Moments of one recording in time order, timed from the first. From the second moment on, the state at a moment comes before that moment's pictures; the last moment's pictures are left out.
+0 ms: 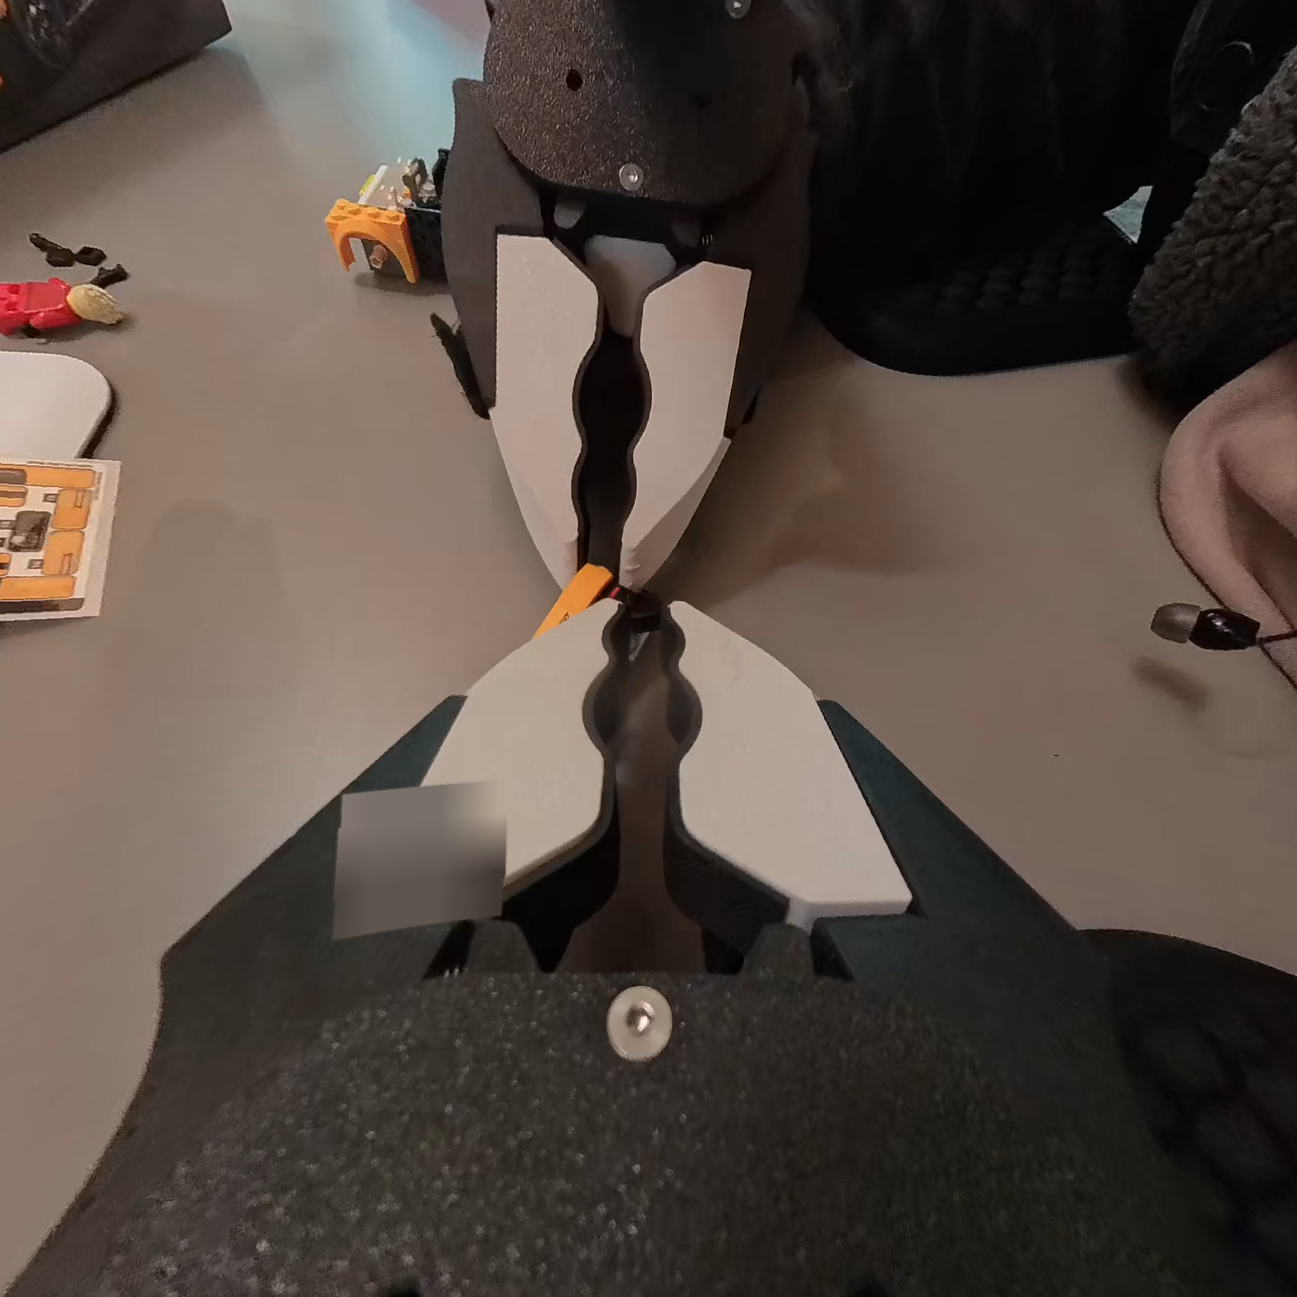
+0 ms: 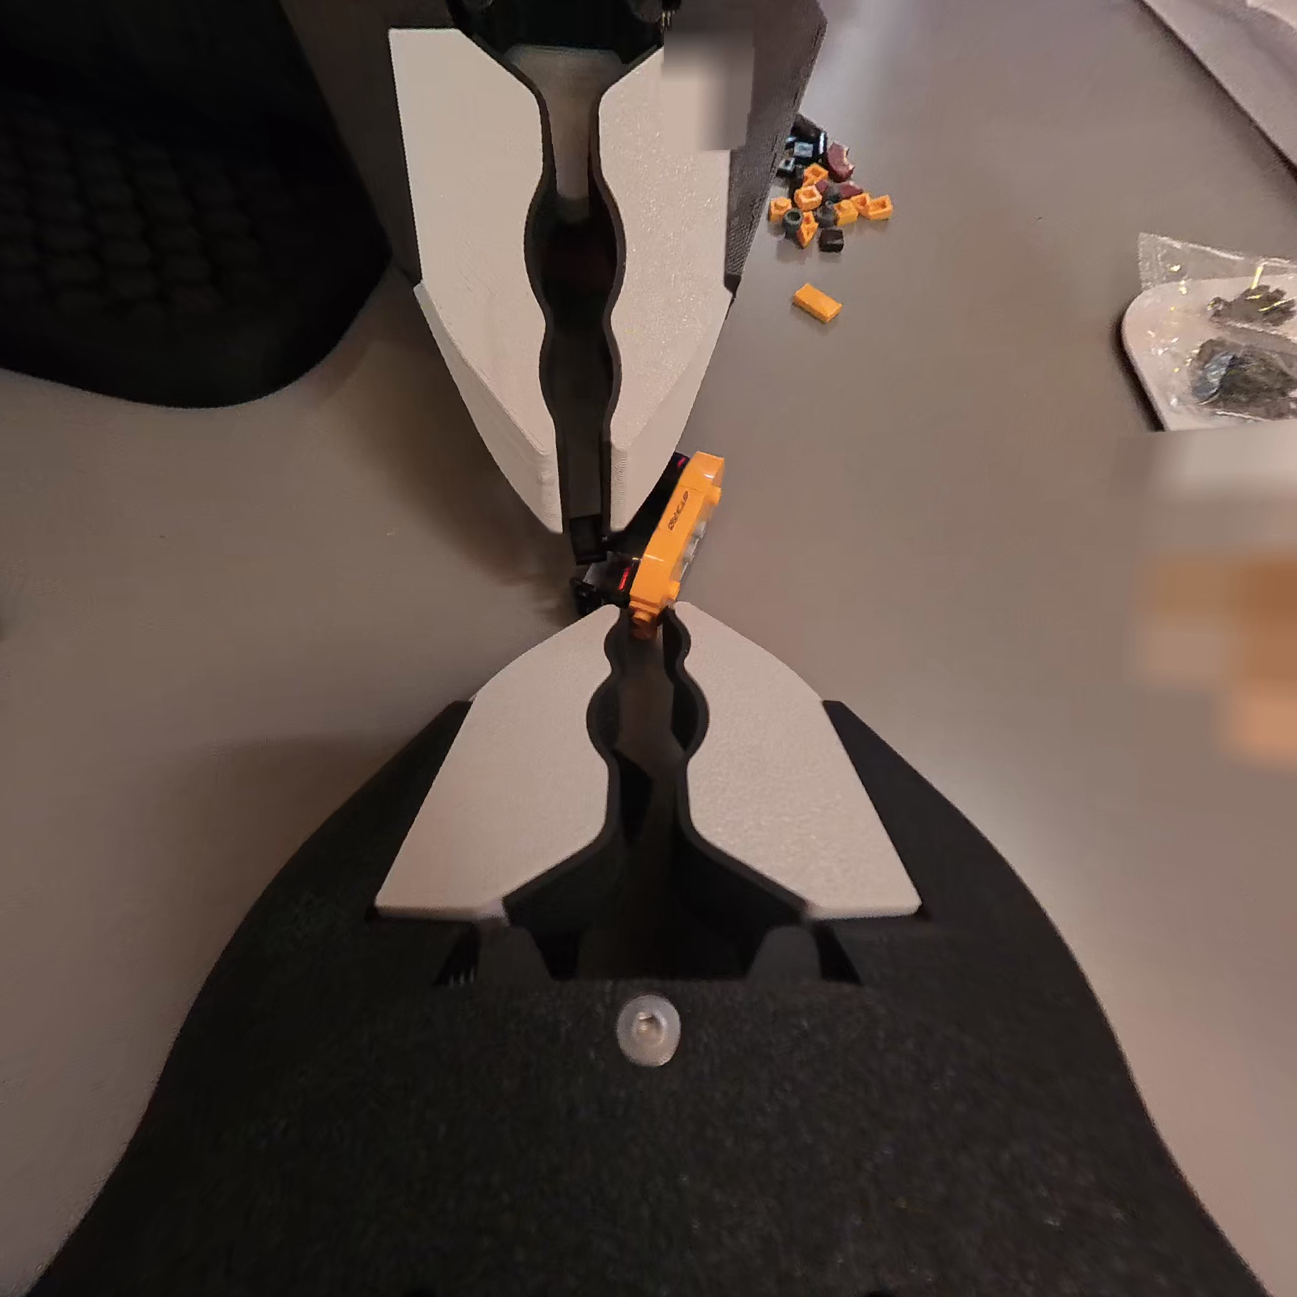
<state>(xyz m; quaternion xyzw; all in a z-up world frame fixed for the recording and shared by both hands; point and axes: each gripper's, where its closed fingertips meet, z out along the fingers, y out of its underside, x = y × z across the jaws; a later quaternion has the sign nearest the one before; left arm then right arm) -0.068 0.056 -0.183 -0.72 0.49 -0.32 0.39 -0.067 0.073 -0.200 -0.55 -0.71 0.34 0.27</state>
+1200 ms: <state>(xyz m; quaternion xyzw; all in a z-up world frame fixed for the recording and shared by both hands) -0.063 0.045 -0.145 -0.69 0.55 -0.24 0.40 -0.068 0.058 -0.157 -0.55 -0.59 0.56 0.18</state>
